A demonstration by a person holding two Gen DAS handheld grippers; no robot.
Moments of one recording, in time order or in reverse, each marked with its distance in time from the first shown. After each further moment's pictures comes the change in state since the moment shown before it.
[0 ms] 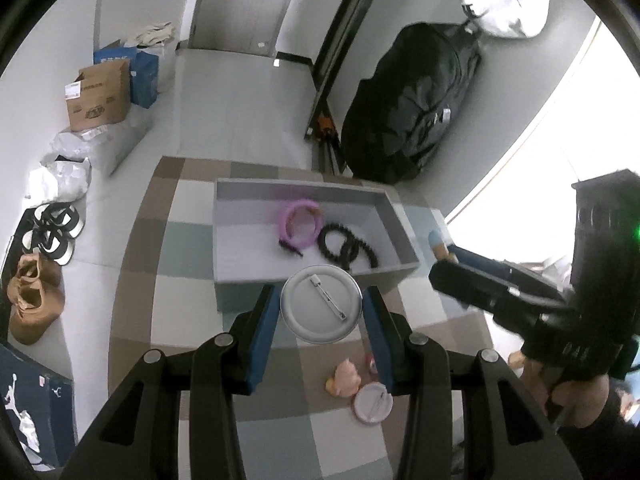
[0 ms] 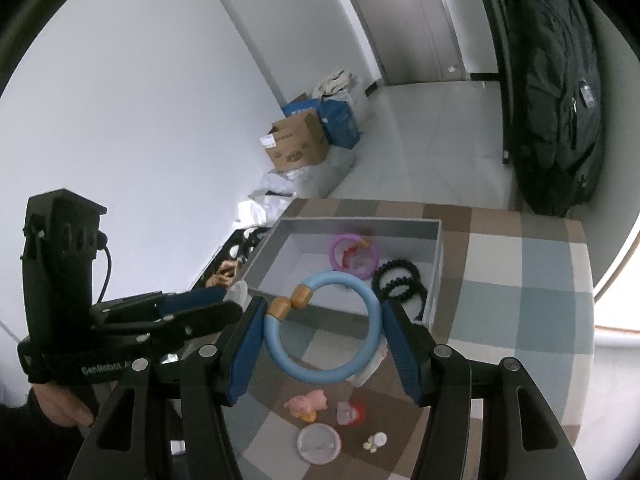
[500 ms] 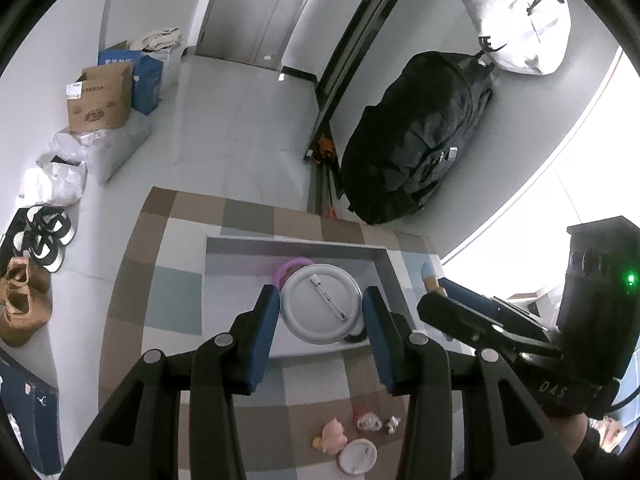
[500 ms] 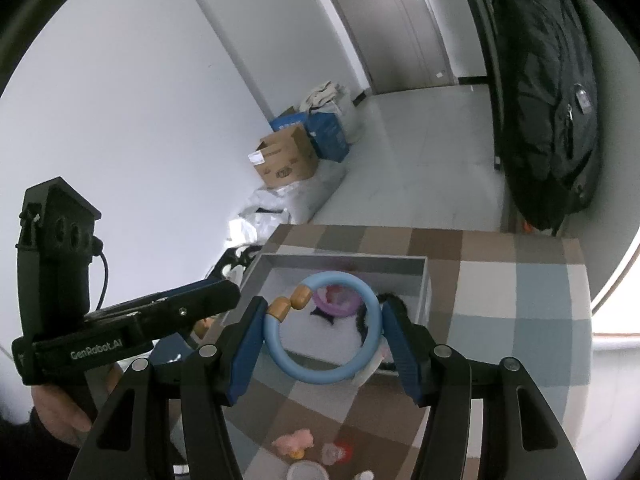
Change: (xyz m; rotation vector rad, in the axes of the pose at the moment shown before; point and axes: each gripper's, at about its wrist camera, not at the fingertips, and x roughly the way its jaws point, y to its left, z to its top) left arm 0.012 0.006 0.033 -0.057 -0.060 -0.021; right arm 0.019 -0.018 0.026 0.042 -0.026 -0.019
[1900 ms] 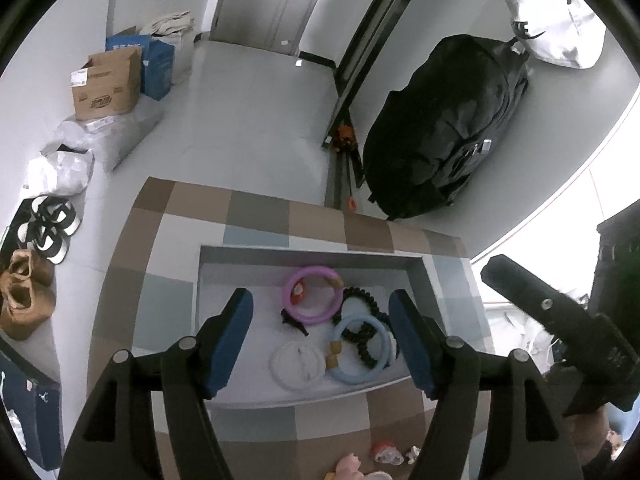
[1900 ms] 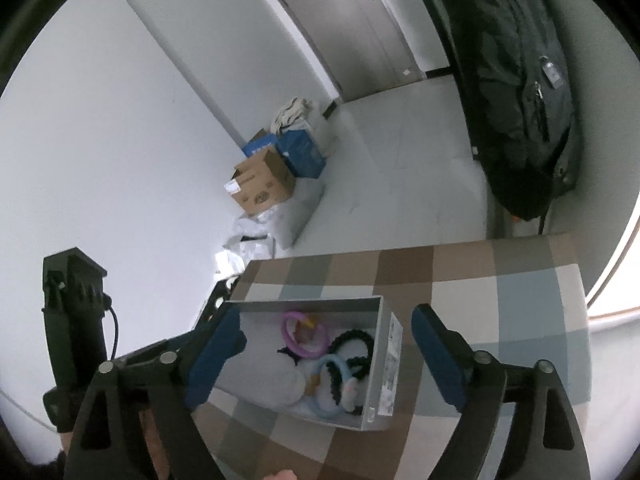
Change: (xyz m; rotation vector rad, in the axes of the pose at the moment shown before) left arm 0.034 0.003 0.008 -0.030 0.058 0.079; right arm 0.001 -0.036 0.021 0.156 -0.053 -0.024
